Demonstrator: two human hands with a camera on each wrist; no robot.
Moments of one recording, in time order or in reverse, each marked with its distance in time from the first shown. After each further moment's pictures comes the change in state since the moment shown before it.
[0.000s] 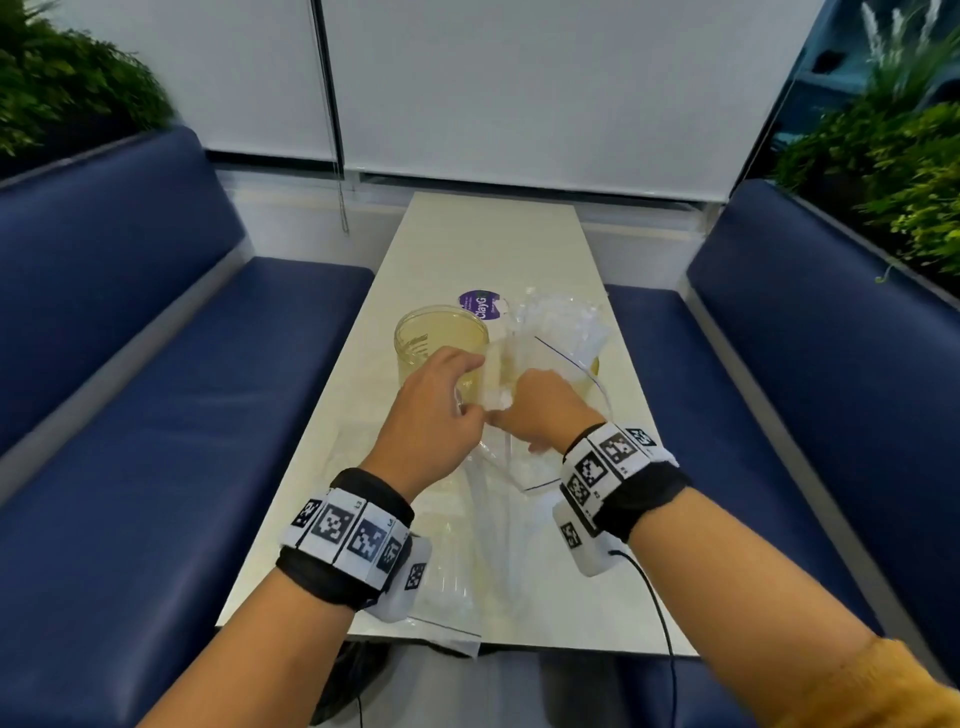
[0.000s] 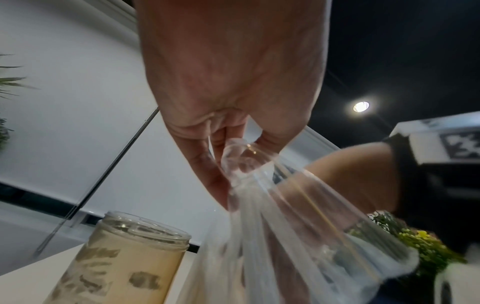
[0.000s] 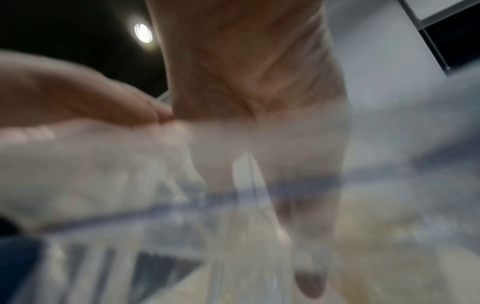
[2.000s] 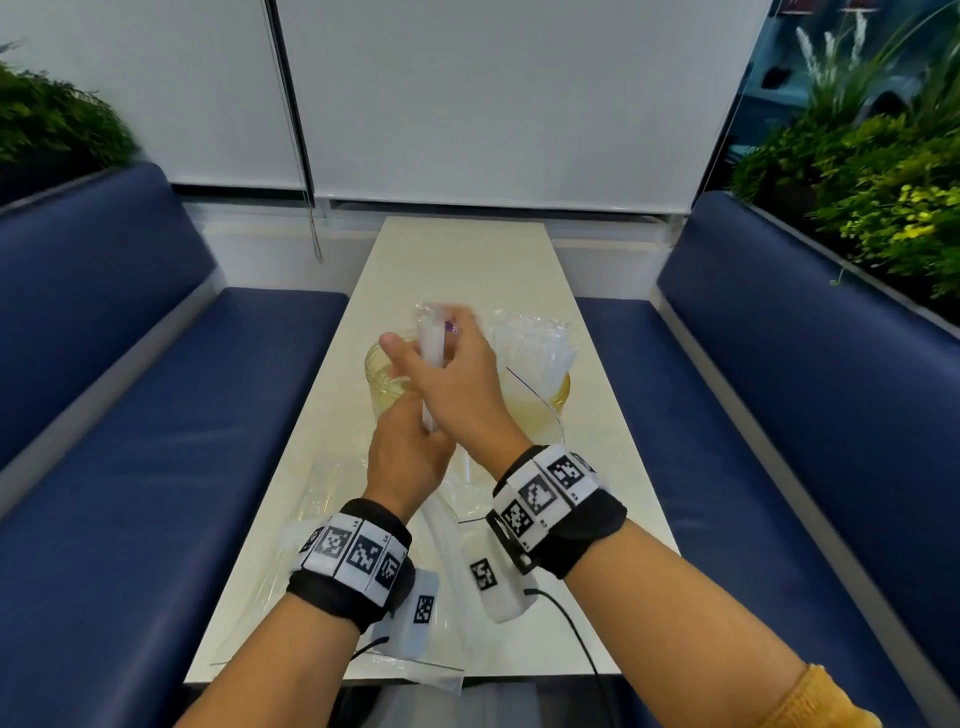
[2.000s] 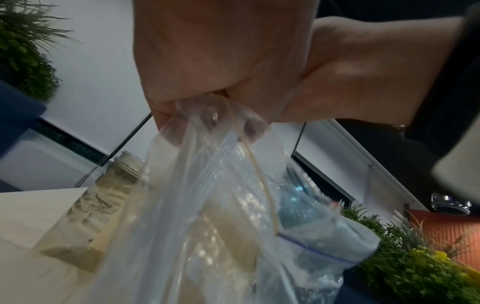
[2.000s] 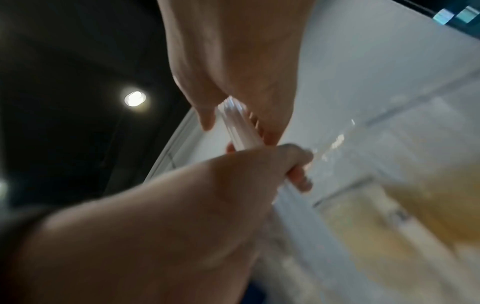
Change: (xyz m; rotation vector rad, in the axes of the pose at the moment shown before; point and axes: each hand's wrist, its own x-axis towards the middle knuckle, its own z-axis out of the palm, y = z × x) left_hand 0.012 -0.011 0.031 -0.201 0.101 -0.203; right_hand -0.021 -0.064 -0.008 1.058 0.386 -0.410
